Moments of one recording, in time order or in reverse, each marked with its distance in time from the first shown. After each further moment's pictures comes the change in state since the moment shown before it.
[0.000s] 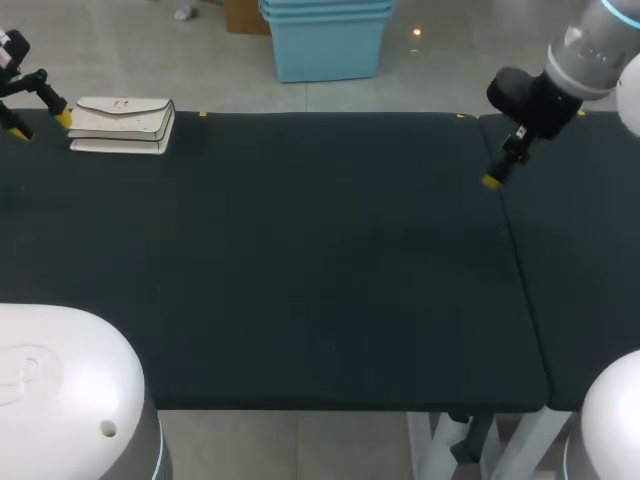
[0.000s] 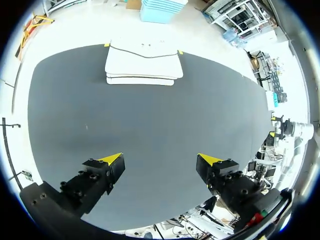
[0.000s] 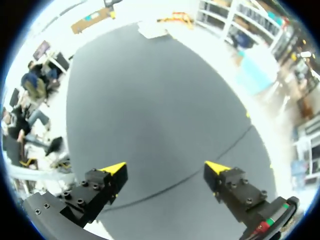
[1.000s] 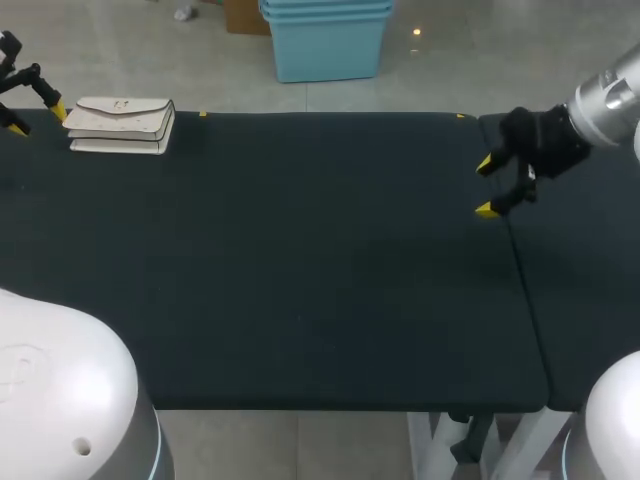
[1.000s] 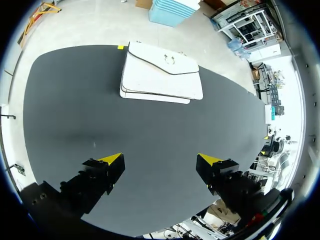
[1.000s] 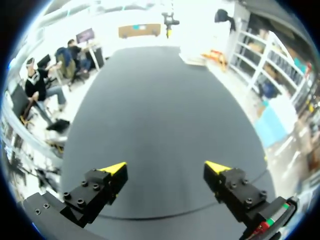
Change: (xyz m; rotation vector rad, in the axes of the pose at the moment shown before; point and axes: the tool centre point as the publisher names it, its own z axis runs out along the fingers) left arm -0.044 -0.050 0.015 0.016 0.048 -0.081; right arm 0.016 -0.002 0.054 -0.285 0.108 -0.299
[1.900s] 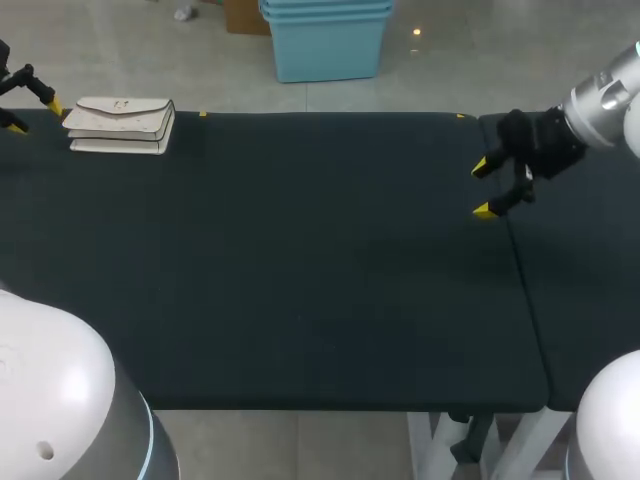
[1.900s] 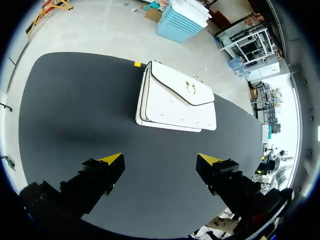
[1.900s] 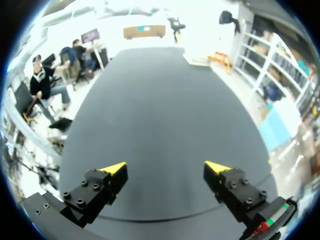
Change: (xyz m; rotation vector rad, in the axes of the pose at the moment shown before) left arm -0.042 -0.050 0.015 0.149 0.041 -0.093; right arm -0.006 -0.002 0.010 -0.014 0.035 -0.014
